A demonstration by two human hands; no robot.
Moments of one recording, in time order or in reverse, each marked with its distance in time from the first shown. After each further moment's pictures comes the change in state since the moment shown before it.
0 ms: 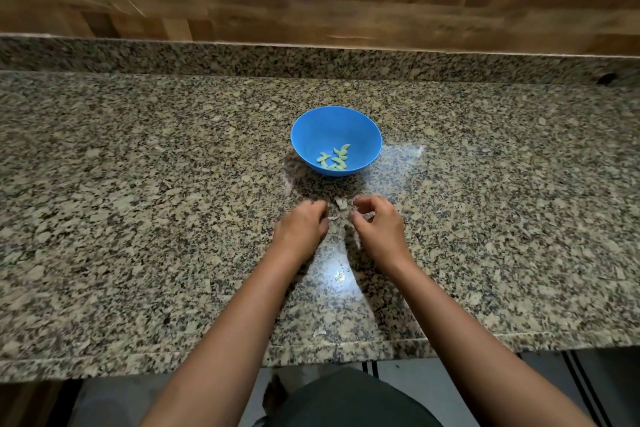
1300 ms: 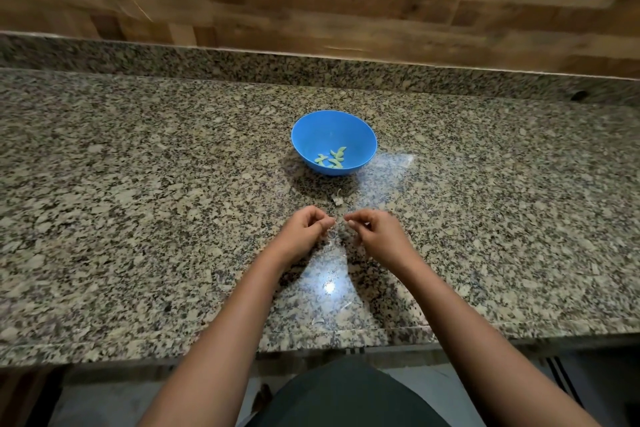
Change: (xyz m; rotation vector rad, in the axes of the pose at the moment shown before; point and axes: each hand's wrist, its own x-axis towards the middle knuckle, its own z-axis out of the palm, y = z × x) left_hand -0.028 0.000 -0.008 -0.888 -0.201 -0.134; right_hand -0.024 -0.010 -0.020 0.042 -0.263 0.046
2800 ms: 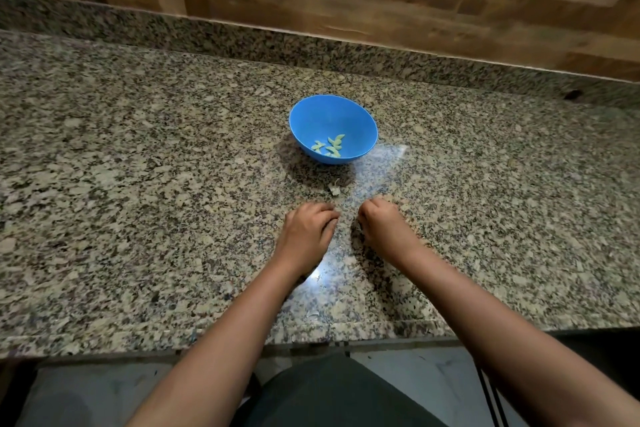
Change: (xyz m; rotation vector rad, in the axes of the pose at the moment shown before) left_hand 0.013 -0.039 0.024 0.706 0.242 0.449; right_hand 0.021 0.028 -0.003 -0.713 0.114 -0.386
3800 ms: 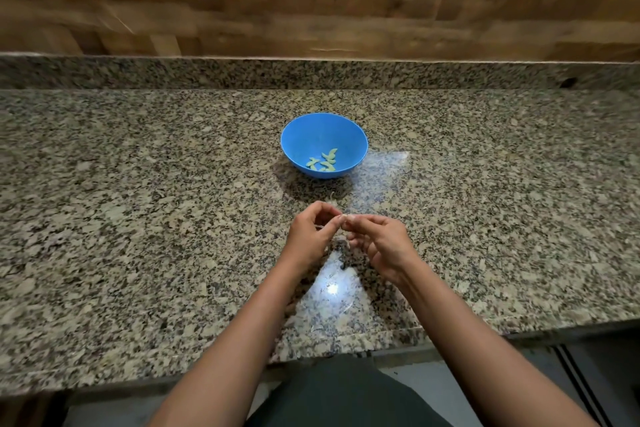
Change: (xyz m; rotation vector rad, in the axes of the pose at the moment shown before) left_hand 0.015 0.030 -0.025 -0.736 -0.012 -0.248; right_hand -0.011 -0.029 -0.019 1.653 0.076 0.775
